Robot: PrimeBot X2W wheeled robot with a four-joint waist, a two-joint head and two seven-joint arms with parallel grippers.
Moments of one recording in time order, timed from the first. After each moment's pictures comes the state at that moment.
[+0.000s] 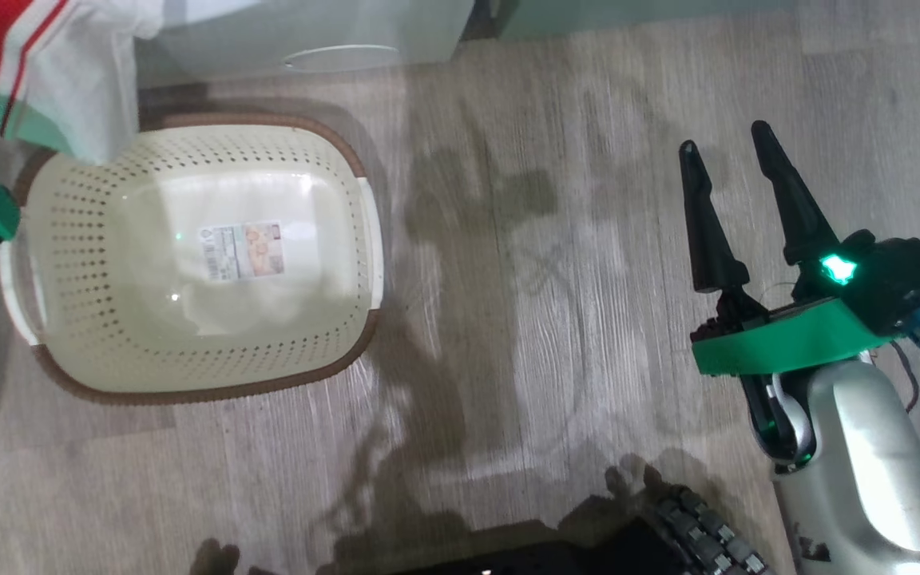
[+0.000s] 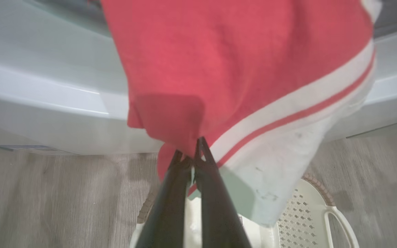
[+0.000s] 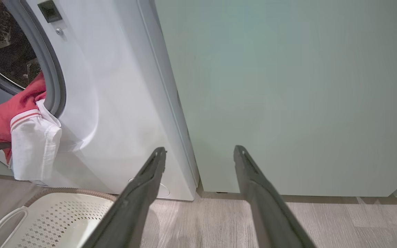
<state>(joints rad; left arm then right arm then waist) -0.83 0.50 -0.23 0.76 -0.63 -0.13 0.00 -0.30 -0.05 0.09 0.06 0.22 0.13 -0.25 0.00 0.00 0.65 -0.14</state>
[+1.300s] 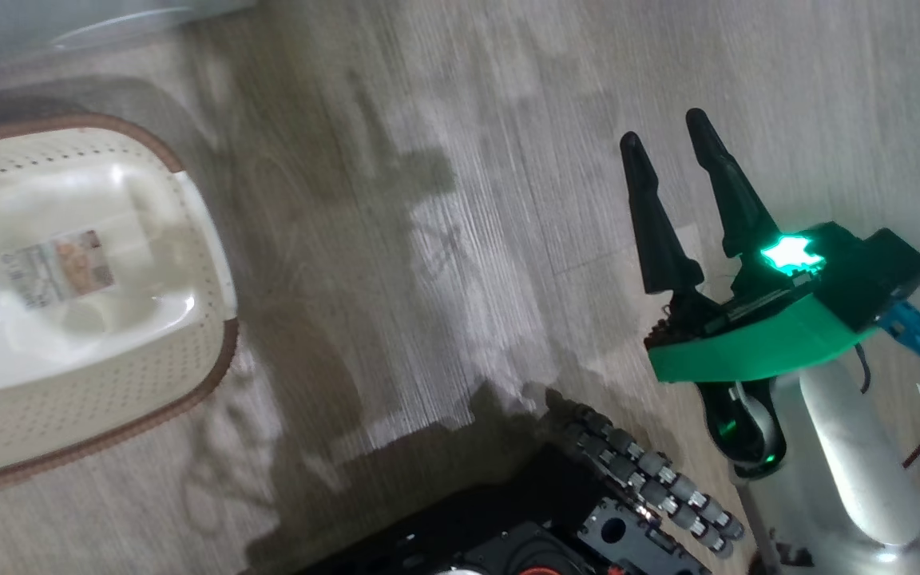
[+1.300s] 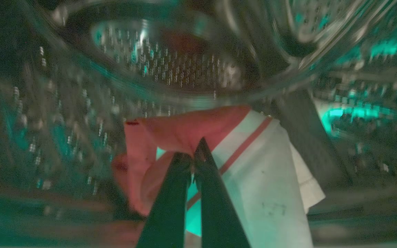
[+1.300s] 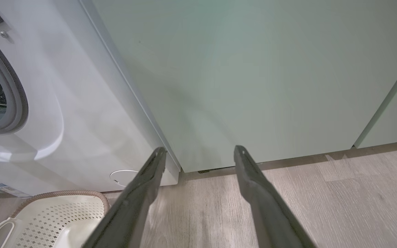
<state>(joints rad) -1.33 0.80 -0.15 0.46 -0.62 0.11 0.38 -0.33 -0.05 0.23 0.01 0.40 0.13 -0.25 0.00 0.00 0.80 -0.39</state>
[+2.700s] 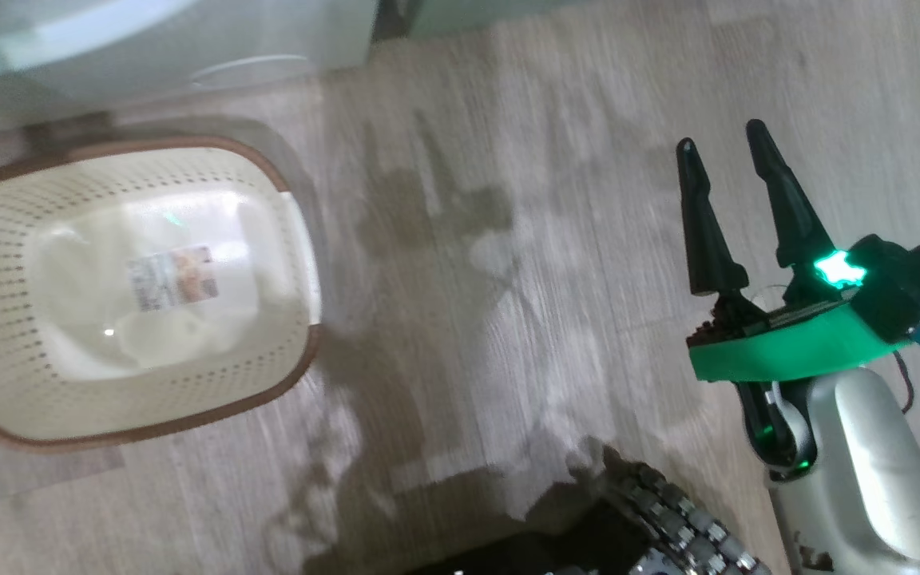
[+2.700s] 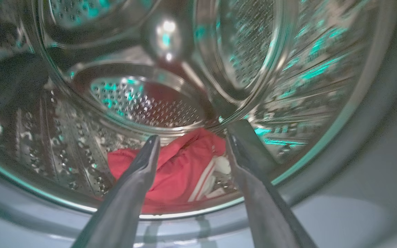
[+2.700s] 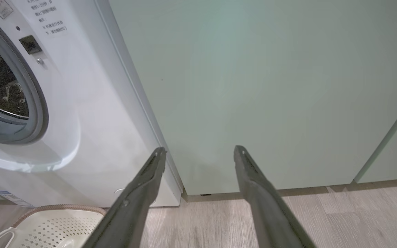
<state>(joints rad) -0.95 0.56 -0.15 0.44 -0.60 0.05 -0.25 -0.29 -0.05 0.12 0.01 0.31 0.13 -0.25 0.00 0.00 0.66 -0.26</state>
